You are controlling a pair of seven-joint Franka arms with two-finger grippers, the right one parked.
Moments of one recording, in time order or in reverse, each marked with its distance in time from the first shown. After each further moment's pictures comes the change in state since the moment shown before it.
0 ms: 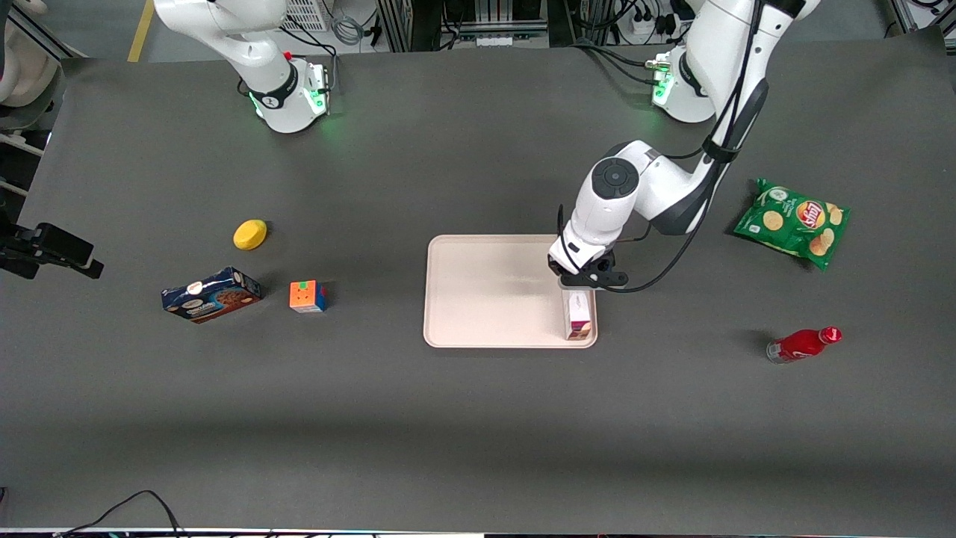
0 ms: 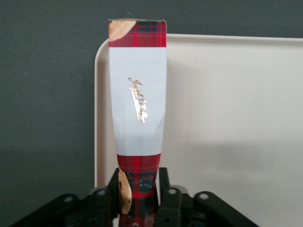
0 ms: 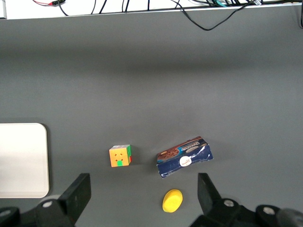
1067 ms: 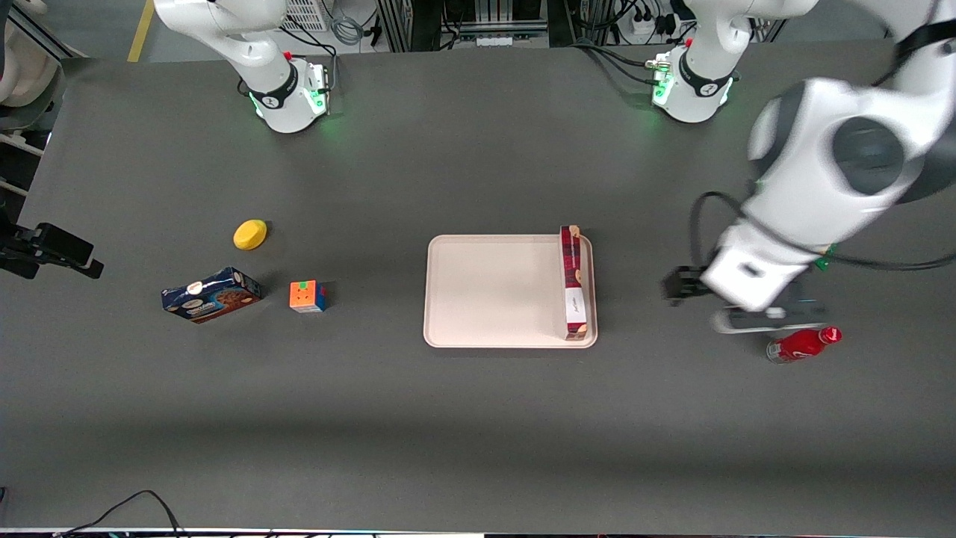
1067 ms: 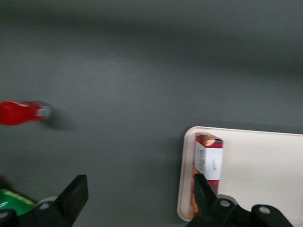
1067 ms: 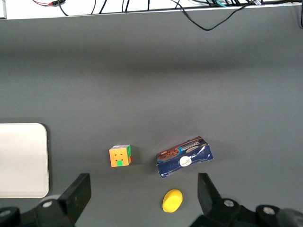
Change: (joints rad) arm 0.123 -0.175 0.186 0.577 -0.243 -0.762 0.431
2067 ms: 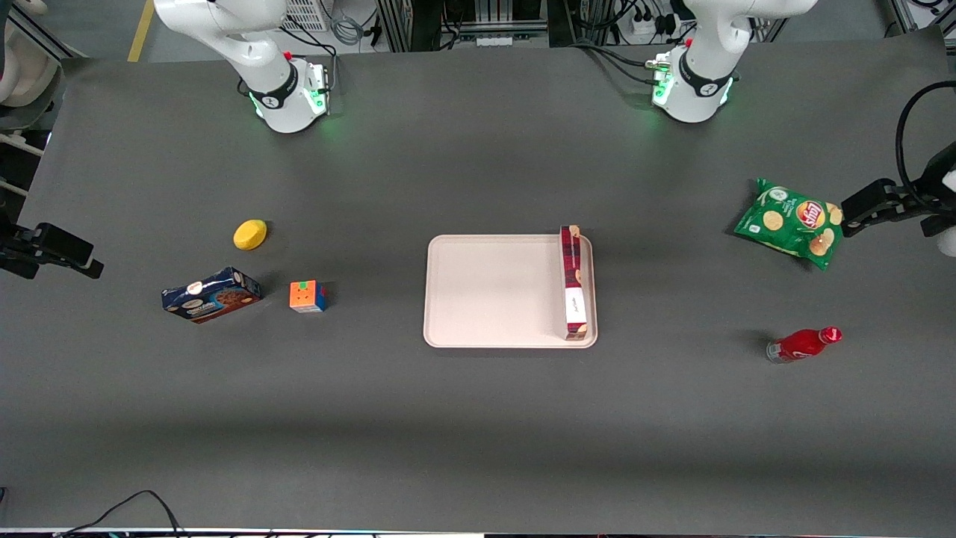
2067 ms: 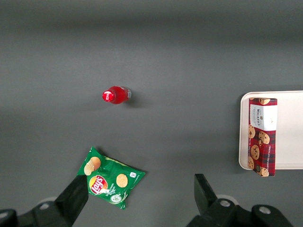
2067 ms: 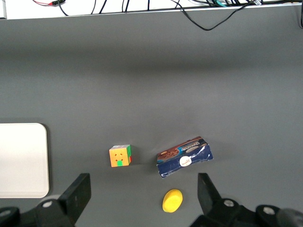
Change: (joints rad) arm 0.028 -0.110 0.212 0.206 0.015 -0.385 0.368
